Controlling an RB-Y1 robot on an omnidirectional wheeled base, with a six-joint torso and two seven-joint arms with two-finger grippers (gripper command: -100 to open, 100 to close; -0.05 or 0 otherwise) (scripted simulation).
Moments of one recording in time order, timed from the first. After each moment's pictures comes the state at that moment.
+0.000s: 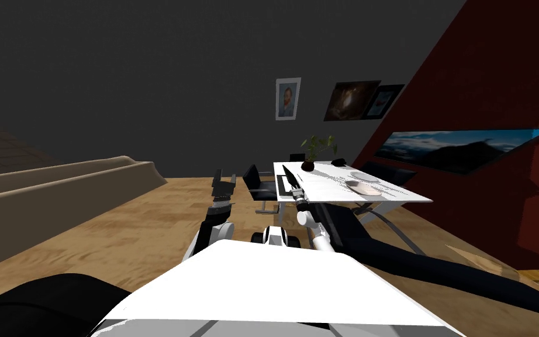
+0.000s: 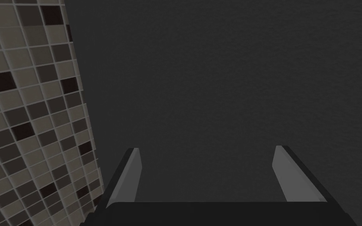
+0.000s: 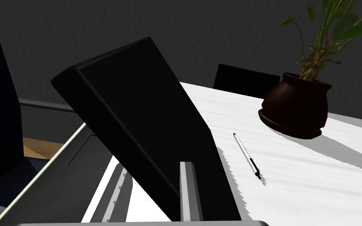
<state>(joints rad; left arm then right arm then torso) 0.52 0.05 -0.03 -2.30 0.05 -0.44 0.12 0.06 -0.07 0.17 -1.52 -0.63 -0.15 -0.82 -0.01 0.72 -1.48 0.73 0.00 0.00</state>
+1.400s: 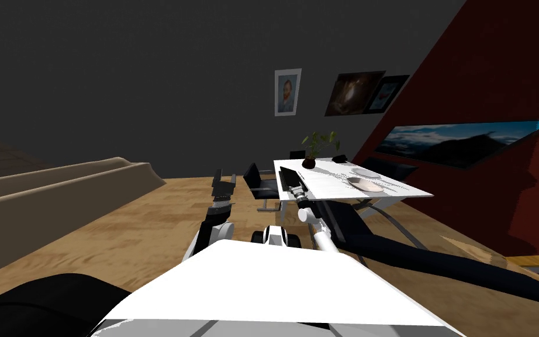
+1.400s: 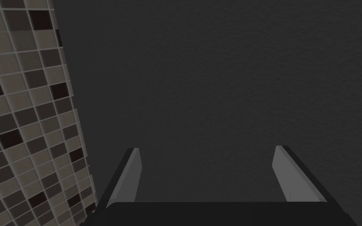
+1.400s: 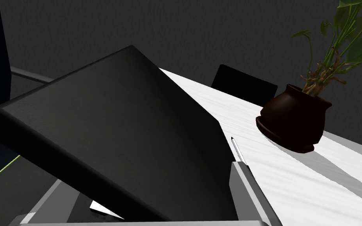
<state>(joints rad) 0.52 0.05 -0.03 -2.30 0.05 -0.44 0.12 0.01 -0.10 0.16 -1.51 -0.58 -0.11 -0.74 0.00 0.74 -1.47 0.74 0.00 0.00</state>
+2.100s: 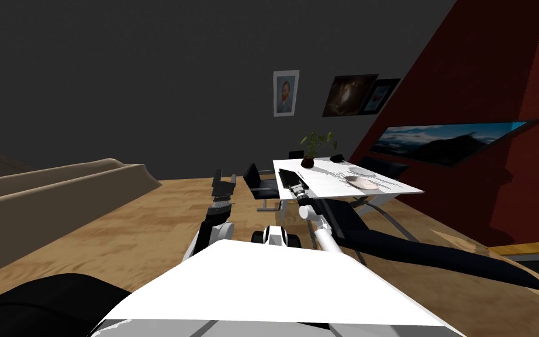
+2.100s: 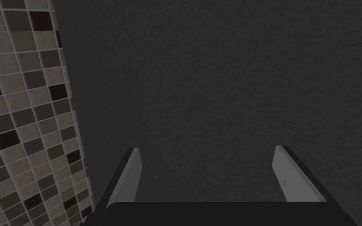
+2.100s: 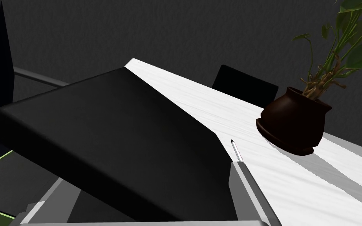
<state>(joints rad) 0.52 0.05 -0.03 -2.30 0.05 -0.44 0.12 -0.02 -0.12 0.14 -1.53 -0.59 -0.04 -0.73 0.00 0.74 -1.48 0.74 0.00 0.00</state>
